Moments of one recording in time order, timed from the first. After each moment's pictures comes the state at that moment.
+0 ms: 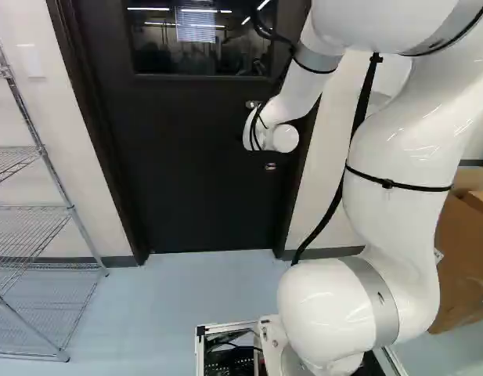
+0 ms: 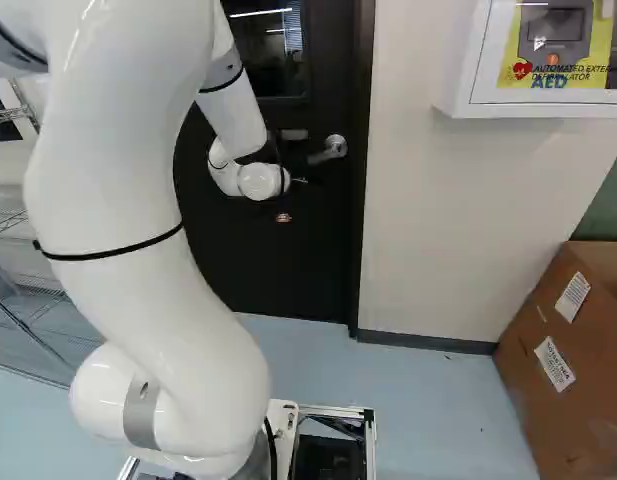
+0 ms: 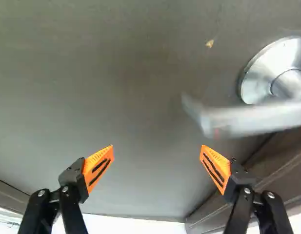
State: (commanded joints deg) arm 0.0 -11.7 -42.2 0.0 38.4 0.0
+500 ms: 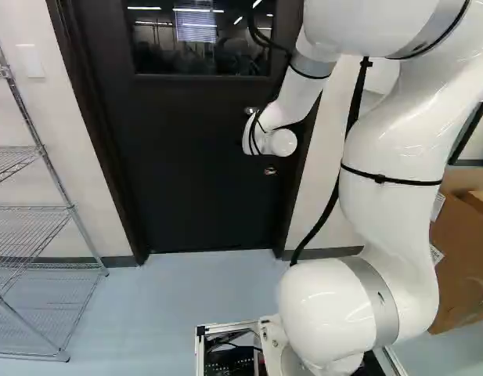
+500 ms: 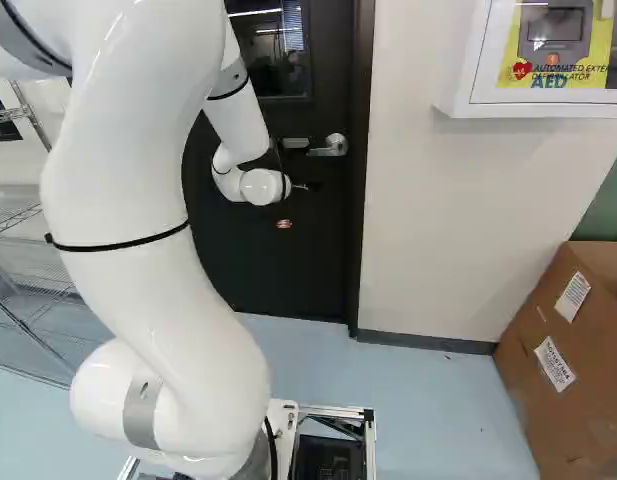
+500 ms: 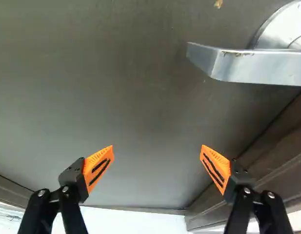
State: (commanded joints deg) arm 0.0 -13.8 -42.3 0.4 38.4 0.0
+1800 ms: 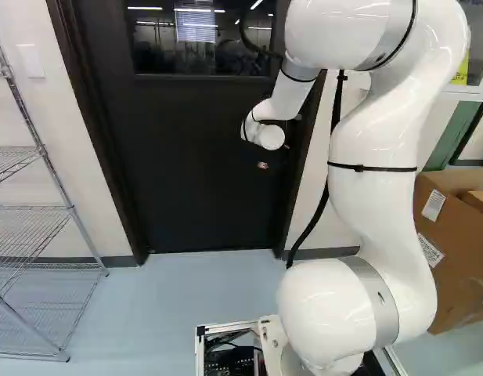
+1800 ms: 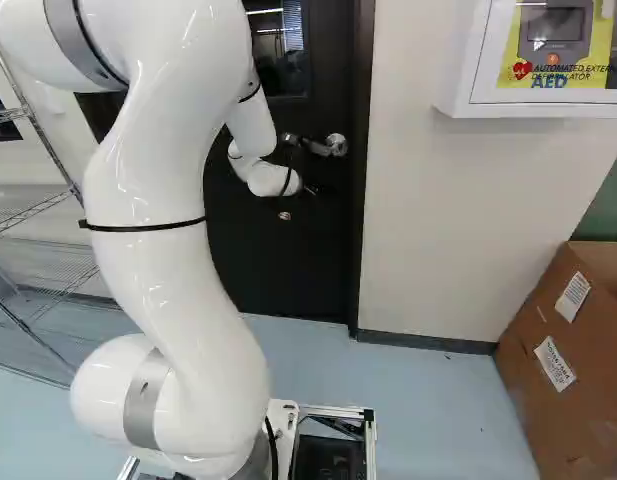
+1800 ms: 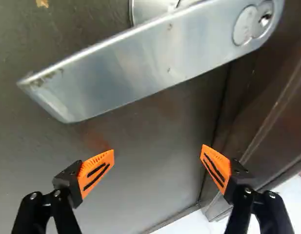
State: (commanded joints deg) arm 0.0 -22.6 -53.0 26.9 38.4 0.0
